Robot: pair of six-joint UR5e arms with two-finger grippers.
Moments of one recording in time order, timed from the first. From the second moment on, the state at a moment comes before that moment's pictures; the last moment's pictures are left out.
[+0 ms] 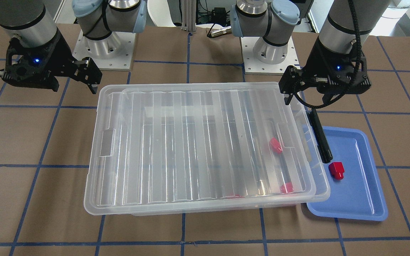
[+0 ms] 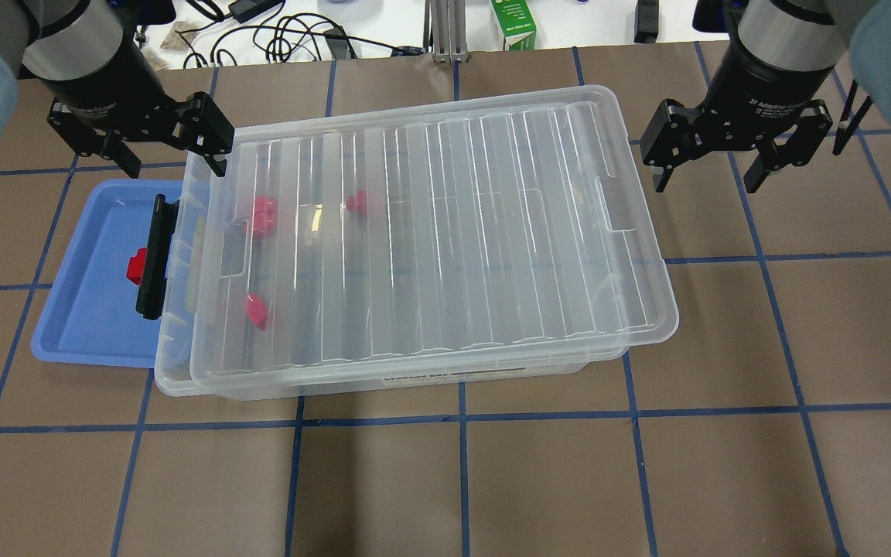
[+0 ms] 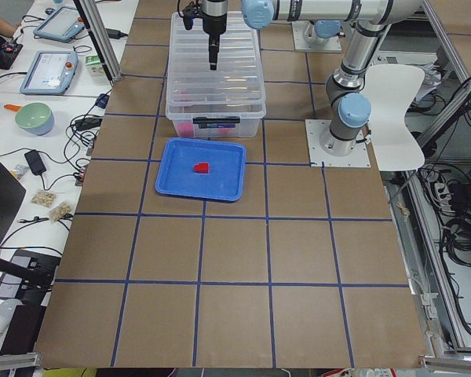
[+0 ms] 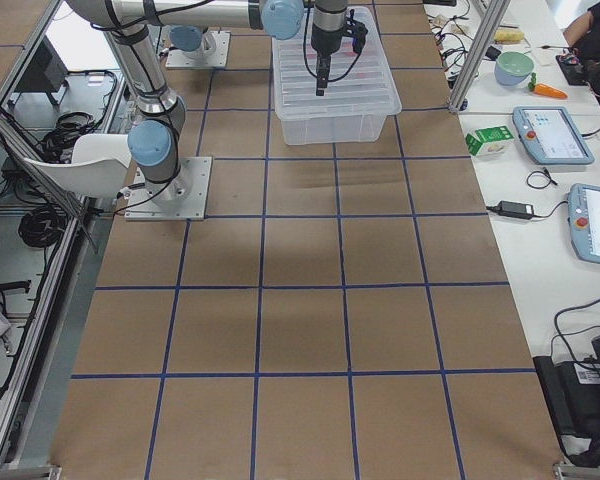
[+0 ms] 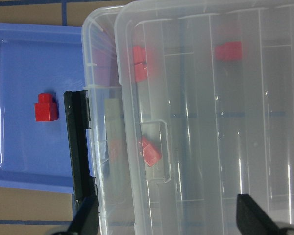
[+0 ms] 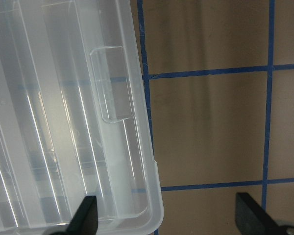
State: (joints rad) left arm -1.51 -1.59 -1.55 -1.52 1.61 0.07; right arm 1.53 -1.57 1.57 -1.52 -1.56 0.02
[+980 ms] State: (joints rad) left arm -1.51 -1.59 -1.54 -1.52 1.61 0.08; right arm 1.53 -1.54 1.57 -1.52 -1.56 0.02
